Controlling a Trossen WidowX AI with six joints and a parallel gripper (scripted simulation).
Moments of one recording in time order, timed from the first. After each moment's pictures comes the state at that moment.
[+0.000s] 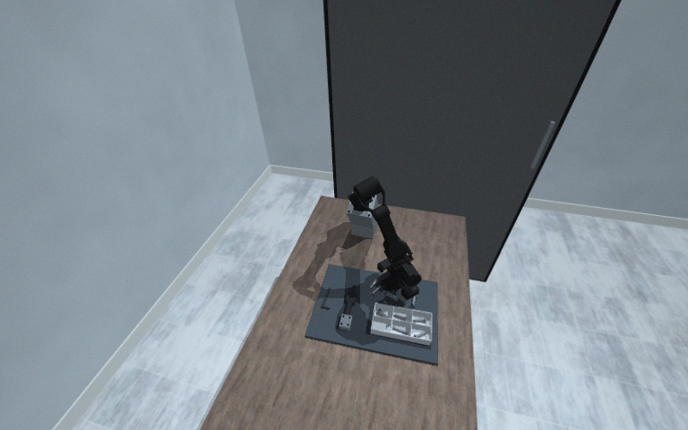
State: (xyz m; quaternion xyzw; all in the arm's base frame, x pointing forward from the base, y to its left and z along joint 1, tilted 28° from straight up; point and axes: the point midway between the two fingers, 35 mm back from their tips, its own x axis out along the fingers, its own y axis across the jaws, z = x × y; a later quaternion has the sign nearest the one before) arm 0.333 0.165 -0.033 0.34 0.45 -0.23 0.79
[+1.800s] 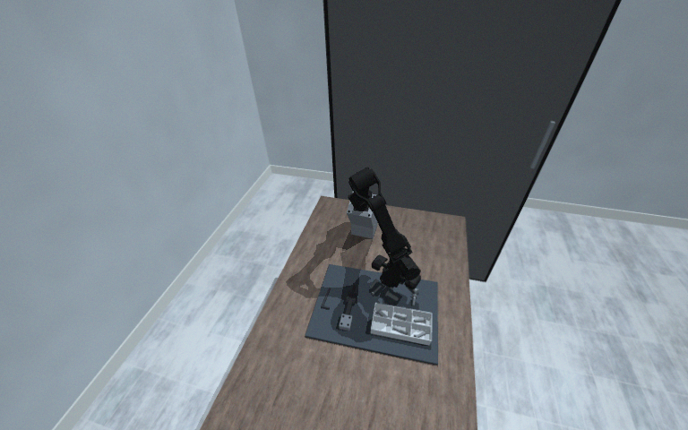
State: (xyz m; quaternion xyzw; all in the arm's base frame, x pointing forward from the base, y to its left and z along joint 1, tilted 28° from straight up) arm 0.312 0.157 -0.013 0.18 0.49 -0.15 0.84
